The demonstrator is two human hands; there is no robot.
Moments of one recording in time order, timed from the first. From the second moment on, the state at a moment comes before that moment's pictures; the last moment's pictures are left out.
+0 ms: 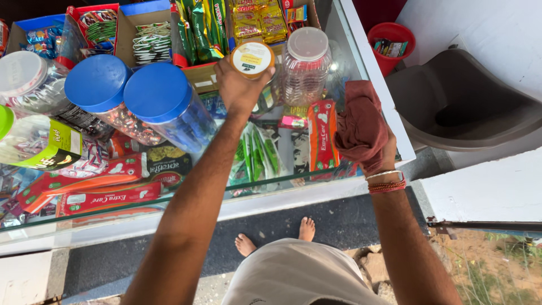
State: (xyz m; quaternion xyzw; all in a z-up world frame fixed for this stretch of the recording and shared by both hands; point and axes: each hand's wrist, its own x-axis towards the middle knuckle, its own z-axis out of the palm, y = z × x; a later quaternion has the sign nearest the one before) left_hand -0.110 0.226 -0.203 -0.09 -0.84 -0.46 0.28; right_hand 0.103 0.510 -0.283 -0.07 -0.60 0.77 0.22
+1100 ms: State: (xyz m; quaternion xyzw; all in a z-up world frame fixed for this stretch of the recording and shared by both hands) left_hand -0.087 0.177 -0.271 -0.15 -0.88 -0.39 0.22; right_hand 0.101 0.394 -0.111 -0.04 -0.91 0.27 0.31
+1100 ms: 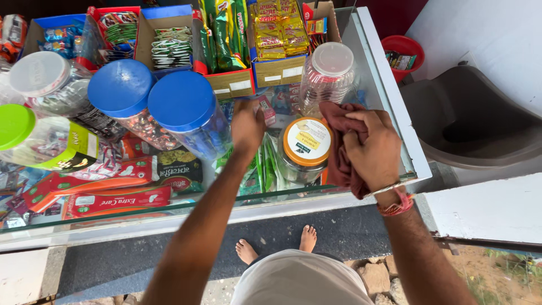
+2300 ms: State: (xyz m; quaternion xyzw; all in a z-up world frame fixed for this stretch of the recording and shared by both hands) left_hand 0.005 0.151 -0.284 -0.12 -0.86 -0.43 0.24; right_hand 0.086 0.398 -0.157 0.02 -0.91 0.30 0.28
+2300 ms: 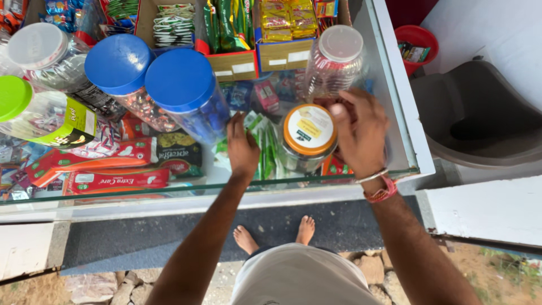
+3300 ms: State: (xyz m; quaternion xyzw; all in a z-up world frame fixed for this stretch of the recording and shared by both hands) left_hand 0.002 0.126 -0.238 -0.21 -0.90 -0.33 0.18; right_hand 0.137 0.317 -0.134 -0.04 -0.74 0.60 0.30
